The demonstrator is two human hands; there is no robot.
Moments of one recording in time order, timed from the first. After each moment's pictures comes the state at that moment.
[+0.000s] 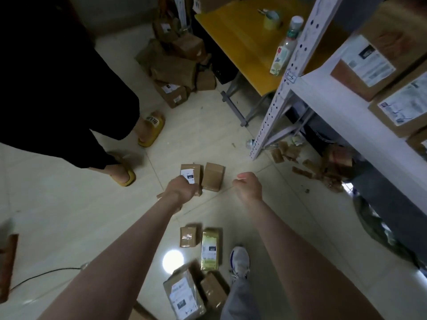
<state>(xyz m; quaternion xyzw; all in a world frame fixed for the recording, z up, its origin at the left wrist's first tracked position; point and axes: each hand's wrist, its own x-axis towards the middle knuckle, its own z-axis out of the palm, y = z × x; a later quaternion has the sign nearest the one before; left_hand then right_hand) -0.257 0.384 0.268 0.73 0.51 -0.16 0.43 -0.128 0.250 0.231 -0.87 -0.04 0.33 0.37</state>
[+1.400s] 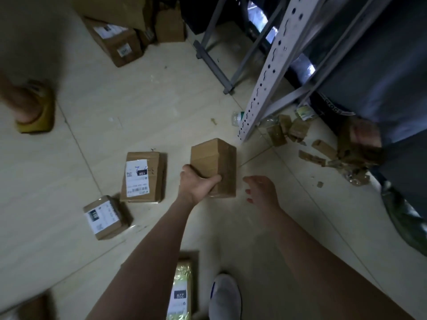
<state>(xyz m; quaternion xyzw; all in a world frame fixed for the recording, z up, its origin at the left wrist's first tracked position) -0.082 0.358 -0.101 0.65 0.53 -0.05 0.54 0.010 0.218 -0.072 -0.82 0.10 0.34 0.45</state>
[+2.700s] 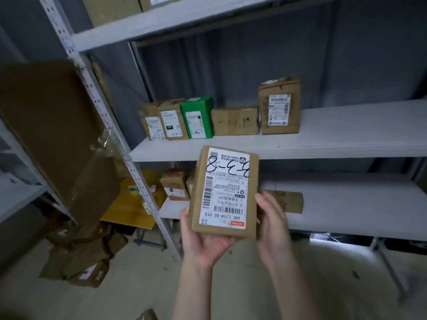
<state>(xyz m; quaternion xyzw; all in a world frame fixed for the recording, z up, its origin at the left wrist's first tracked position) -0.291 0.021 0.740 0.31 -0.06 -0.20 0.93 -0.305 -0.117 0.756 -0.44 0.03 -0.05 0.90</state>
